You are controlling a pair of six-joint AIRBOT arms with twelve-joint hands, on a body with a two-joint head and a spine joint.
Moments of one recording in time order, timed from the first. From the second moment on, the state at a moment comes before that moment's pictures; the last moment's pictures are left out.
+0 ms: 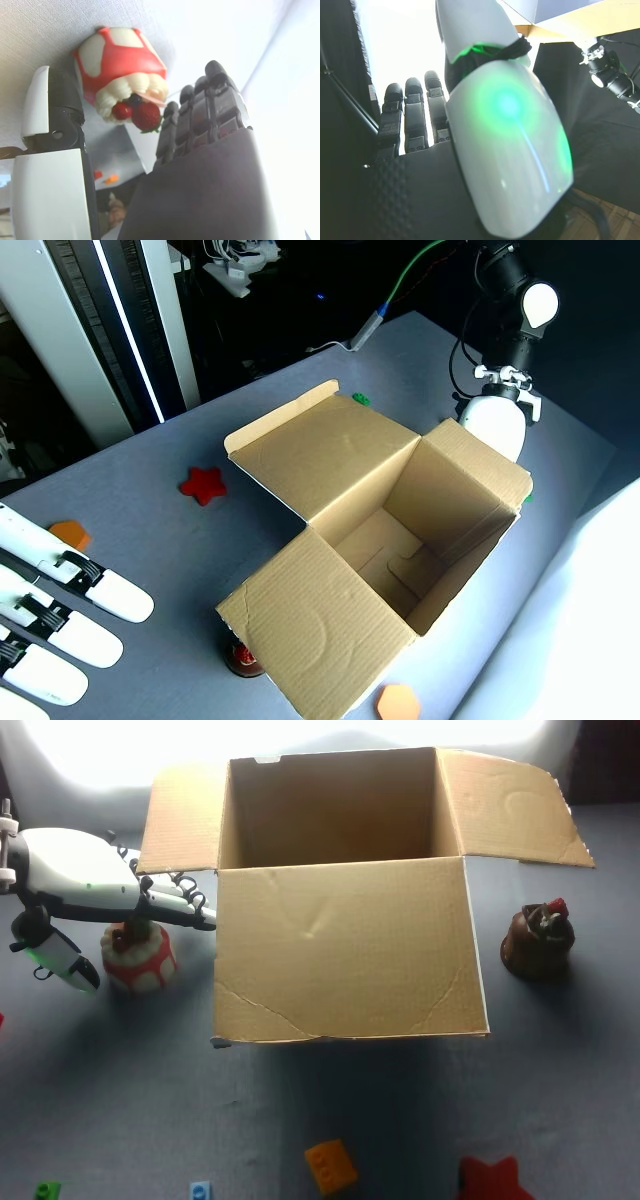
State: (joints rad) left arm 0.43 -1.29 2.00 1.62 -0.84 -0.40; right arm -0.22 -0.36 0.69 0.27 0.31 -1.27
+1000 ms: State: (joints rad) left arm 0.39 -1.22 1.92 1.69 -0.85 -0.39; right arm -0.22 -0.36 0.69 0.27 0.32 -1.27
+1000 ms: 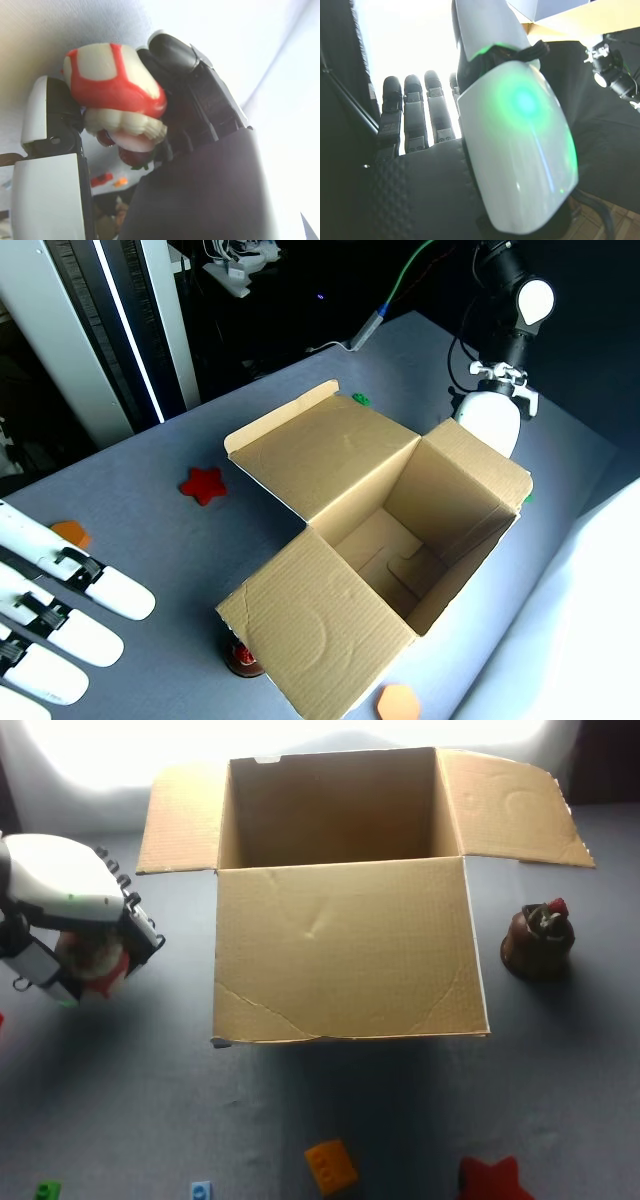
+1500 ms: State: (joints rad) left arm 0.08 -1.11 1.91 1.90 -0.94 -0.51; right arm -0.22 -0.36 0.69 0.27 0.32 -1.27
